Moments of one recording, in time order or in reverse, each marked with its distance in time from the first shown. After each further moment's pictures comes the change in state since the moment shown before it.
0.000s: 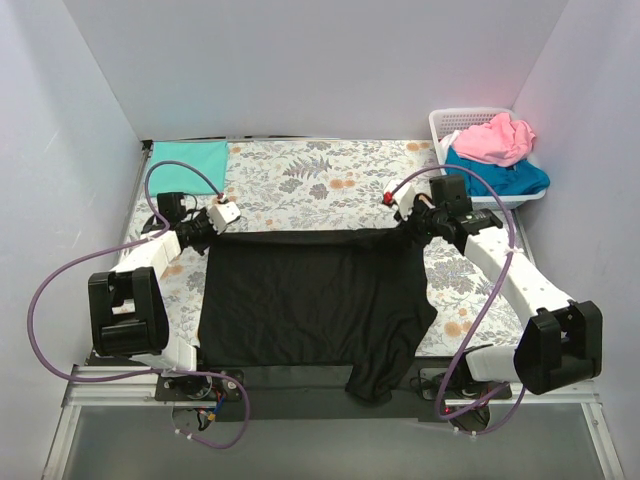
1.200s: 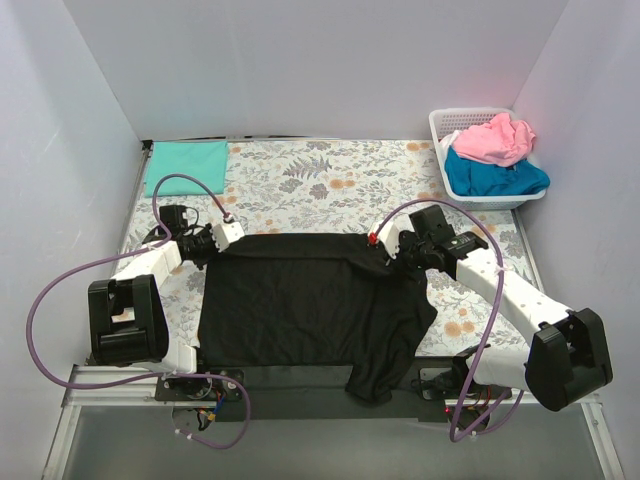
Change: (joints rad) left arm 0.006 -0.051 -0.101 -0.056 0.018 0.166; right arm 0.162 -0.084 -0.197 -0.097 0.009 0.011
